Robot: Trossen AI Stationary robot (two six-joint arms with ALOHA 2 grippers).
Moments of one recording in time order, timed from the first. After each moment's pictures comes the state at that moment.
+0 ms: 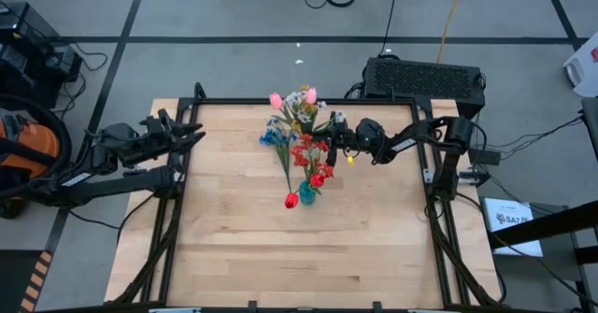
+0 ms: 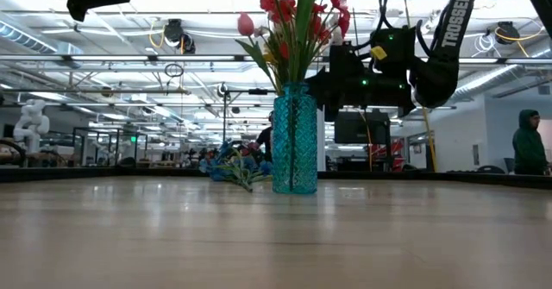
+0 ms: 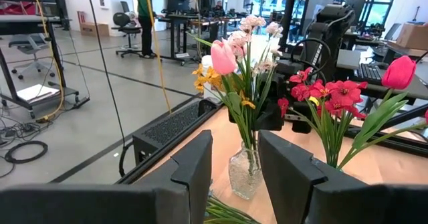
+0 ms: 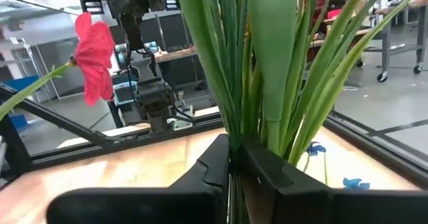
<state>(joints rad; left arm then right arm) 0.26 0.21 0.65 -0.49 -0.16 -0.07 -0.40 1.85 0.61 1.34 -0.29 0.23</state>
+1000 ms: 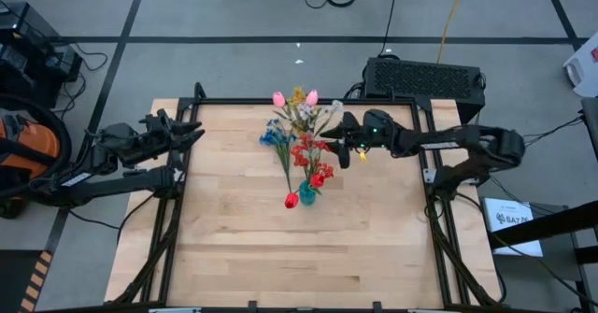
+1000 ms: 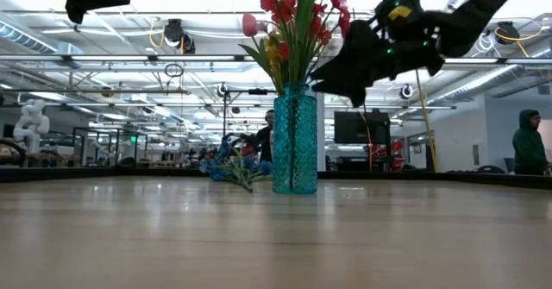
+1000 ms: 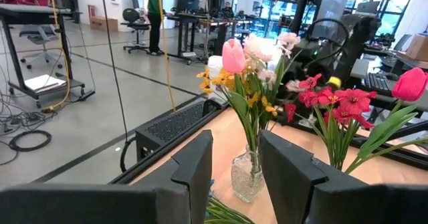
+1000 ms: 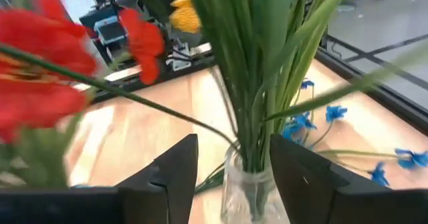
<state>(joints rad) 0.26 0.21 0.65 -0.49 -0.19 -0.13 -0.41 1.42 0.61 0.57 -0.31 0.19</state>
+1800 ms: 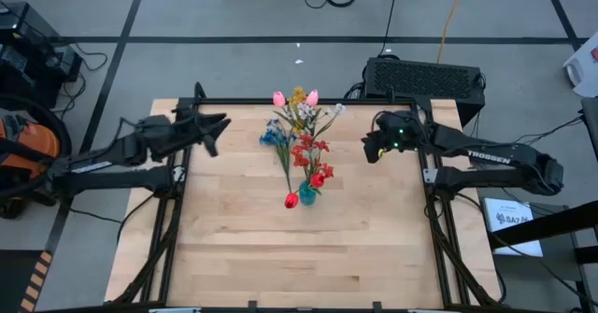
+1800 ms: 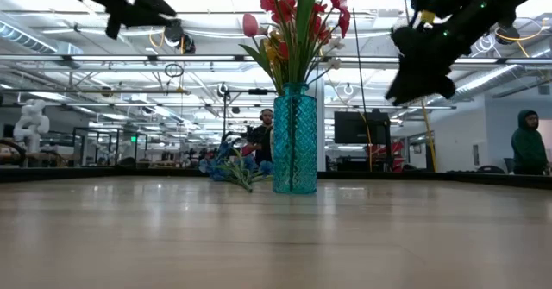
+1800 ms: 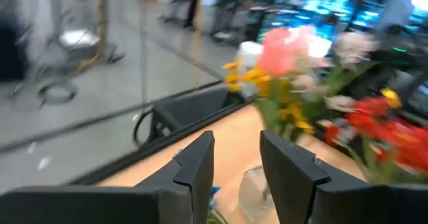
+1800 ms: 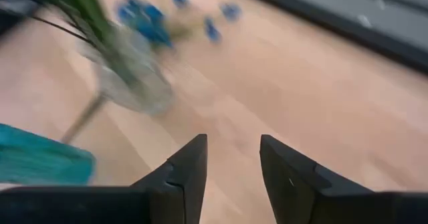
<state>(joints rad) 0.26 0.57 0.65 -0.23 -0.33 -0.31 -0.43 0.93 0.64 -0.40 0.08 0.42</state>
